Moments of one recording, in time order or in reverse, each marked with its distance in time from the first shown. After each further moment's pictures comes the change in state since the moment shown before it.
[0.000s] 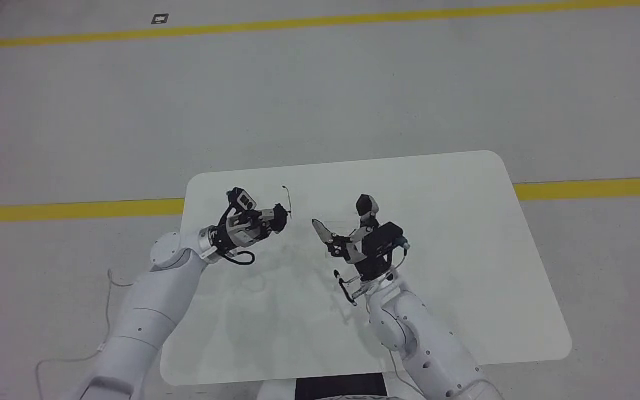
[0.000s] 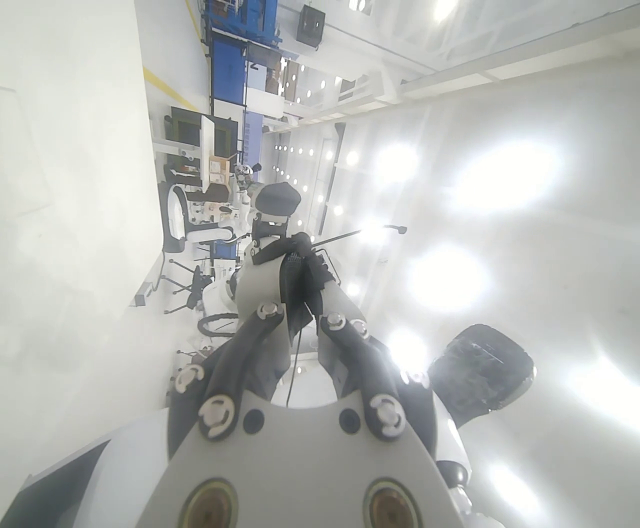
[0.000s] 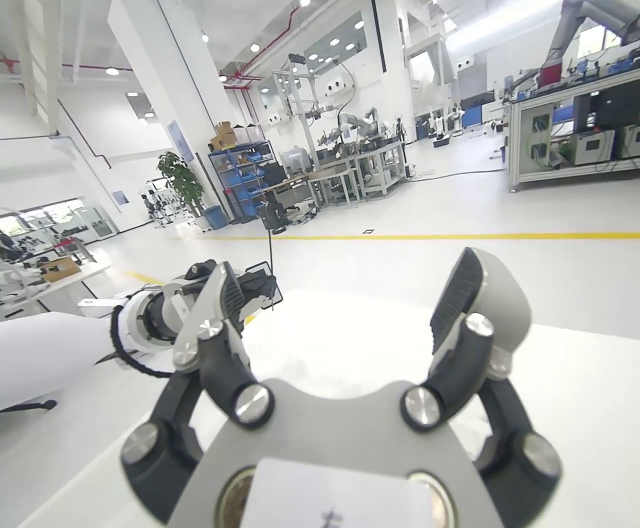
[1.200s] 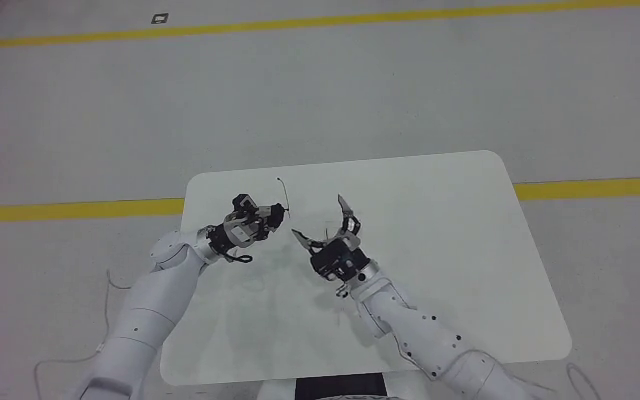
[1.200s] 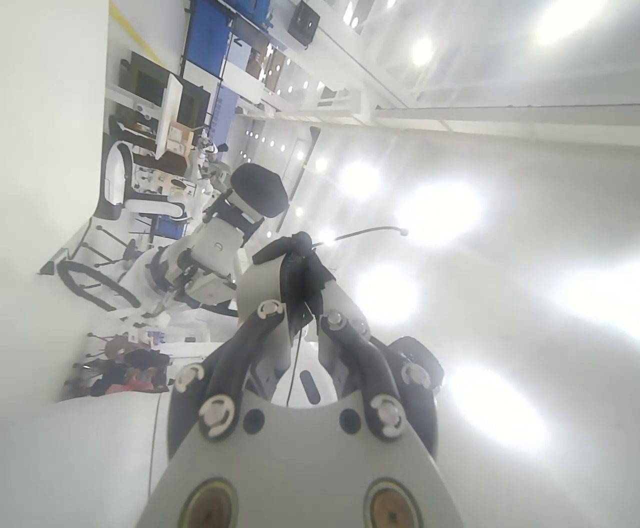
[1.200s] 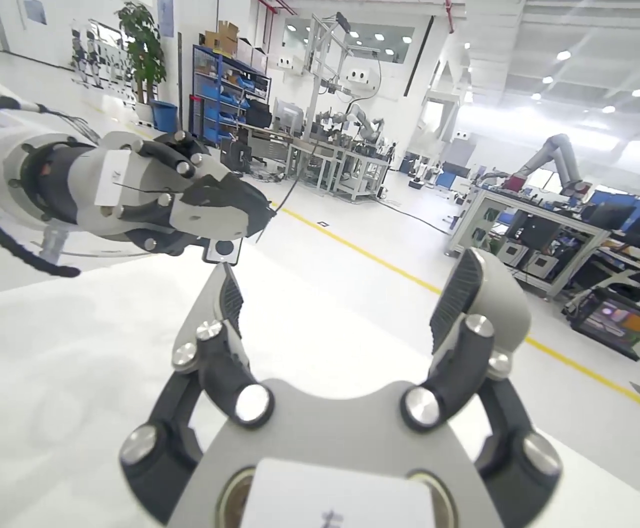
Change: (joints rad) left arm 0.004 0.006 0.003 -0.008 -0.118 0.248 -0.009; right arm 0.280 0.112 -0.329 0.208 -0.299 0.373 -0.002
